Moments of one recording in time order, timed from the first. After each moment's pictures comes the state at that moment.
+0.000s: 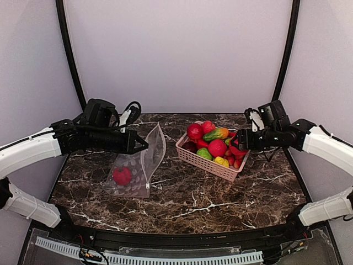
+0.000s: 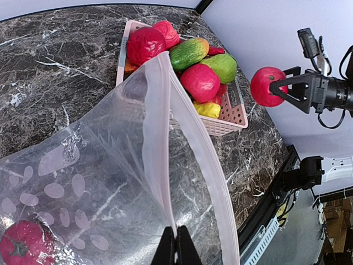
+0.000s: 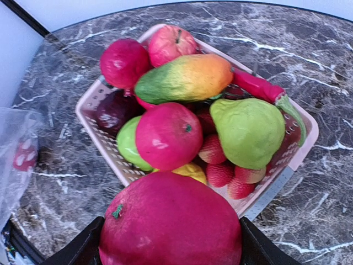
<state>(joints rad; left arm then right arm) -0.76 1.23 1.07 -0.46 0.21 -0.51 0.54 1.21 0.99 -0.58 0.00 0.38</state>
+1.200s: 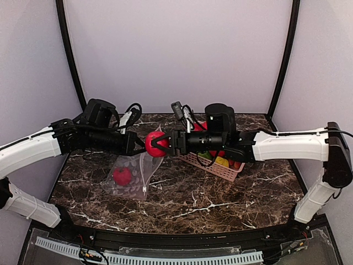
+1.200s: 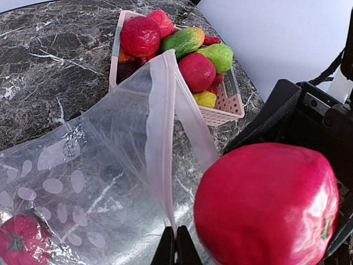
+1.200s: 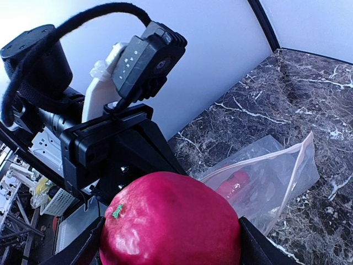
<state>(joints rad) -0.76 1.23 1.08 -0.50 0.25 -0.50 0.99 1.61 1.15 0.27 -0.41 0.55</state>
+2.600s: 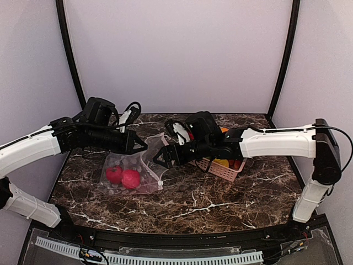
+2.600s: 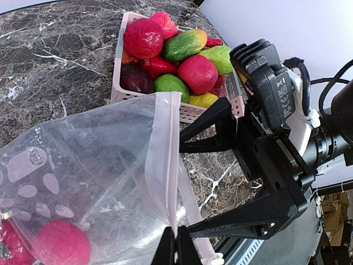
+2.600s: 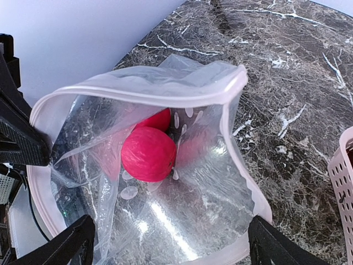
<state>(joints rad) -0.75 1.23 1.10 -0.52 0.25 -0.50 1.01 1.74 1.29 -0.14 -0.21 0.44</state>
